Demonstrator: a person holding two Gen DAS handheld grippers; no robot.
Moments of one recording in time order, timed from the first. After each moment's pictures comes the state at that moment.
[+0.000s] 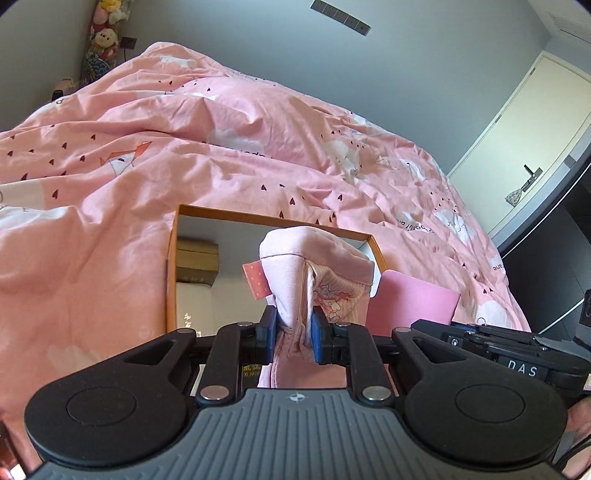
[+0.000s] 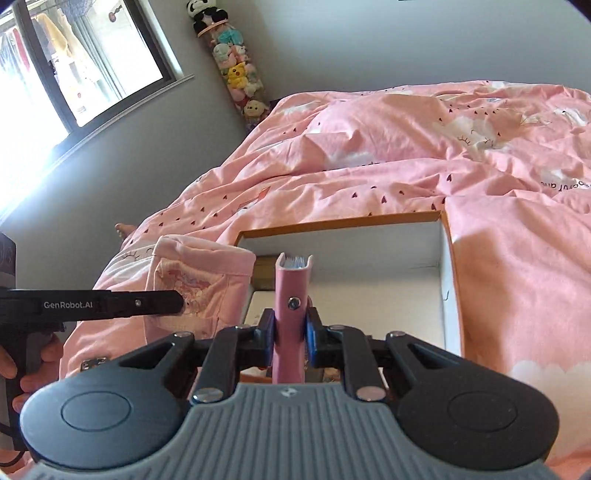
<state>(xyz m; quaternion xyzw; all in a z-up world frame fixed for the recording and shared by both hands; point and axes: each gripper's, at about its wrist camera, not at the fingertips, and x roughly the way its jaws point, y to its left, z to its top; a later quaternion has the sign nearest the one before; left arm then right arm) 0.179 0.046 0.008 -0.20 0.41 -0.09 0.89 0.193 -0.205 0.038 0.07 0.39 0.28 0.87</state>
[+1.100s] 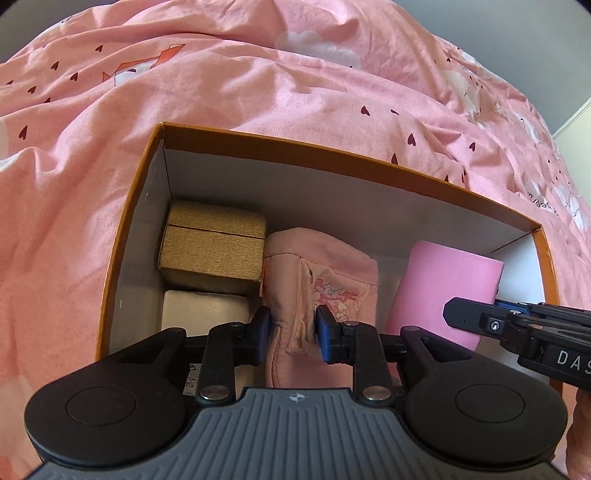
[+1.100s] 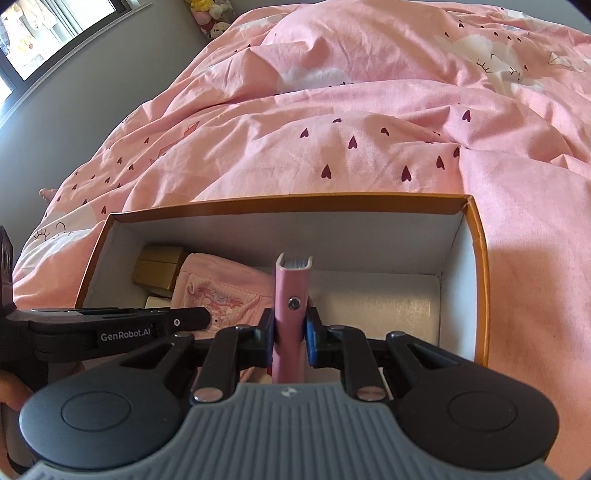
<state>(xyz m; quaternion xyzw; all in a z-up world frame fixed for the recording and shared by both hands) 0.303 0.027 -0.119 -0.17 0.53 0.03 0.83 0.368 -0.160 -0.074 0.02 0.51 0.27 0.82</state>
